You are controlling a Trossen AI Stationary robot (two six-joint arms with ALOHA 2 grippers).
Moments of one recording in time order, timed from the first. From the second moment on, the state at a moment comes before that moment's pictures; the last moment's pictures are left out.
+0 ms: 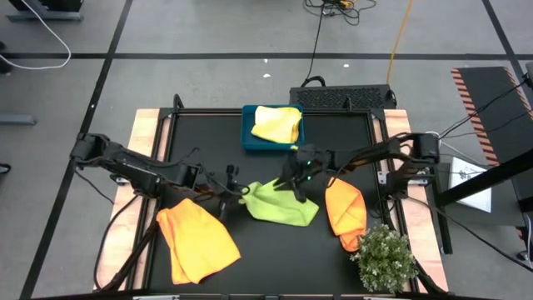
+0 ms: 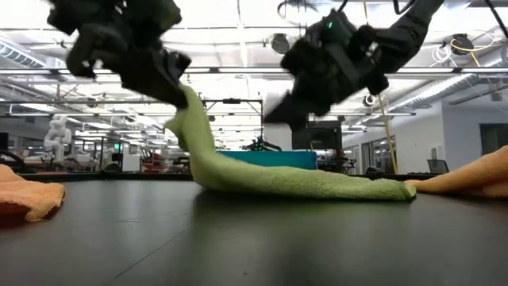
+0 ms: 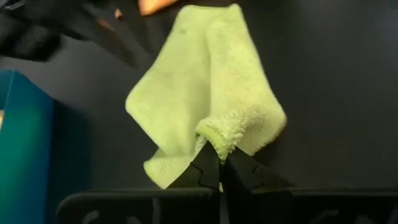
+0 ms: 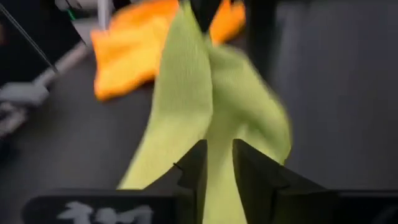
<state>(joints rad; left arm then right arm) -0.16 1.31 0.71 -0.11 -0.06 0.28 -0.15 1.66 0.74 0.43 -0.47 0.00</state>
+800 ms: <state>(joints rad) -0.11 1.35 1.01 -0.36 -0.02 0.50 -0.15 1.70 0.95 0.40 -0.63 0.01</state>
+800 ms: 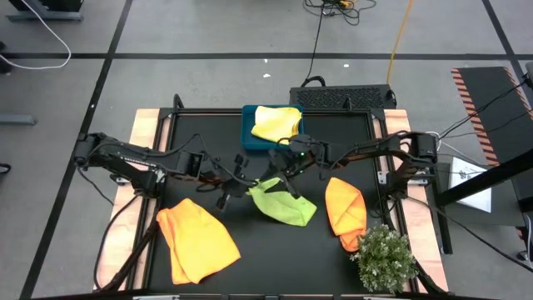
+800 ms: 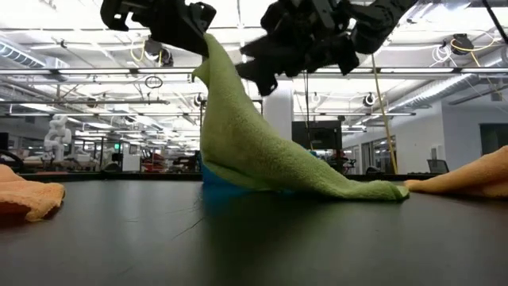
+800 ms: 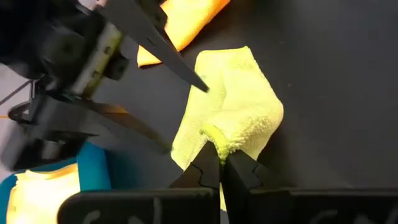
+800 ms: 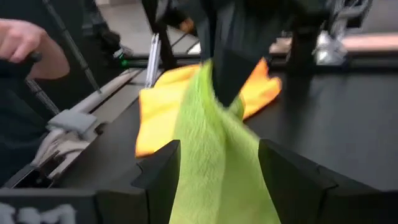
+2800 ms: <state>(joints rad) -0.11 1.34 1.19 -0.66 -0.55 0.30 -0.08 1.51 0.96 0.28 0.11 -0.51</state>
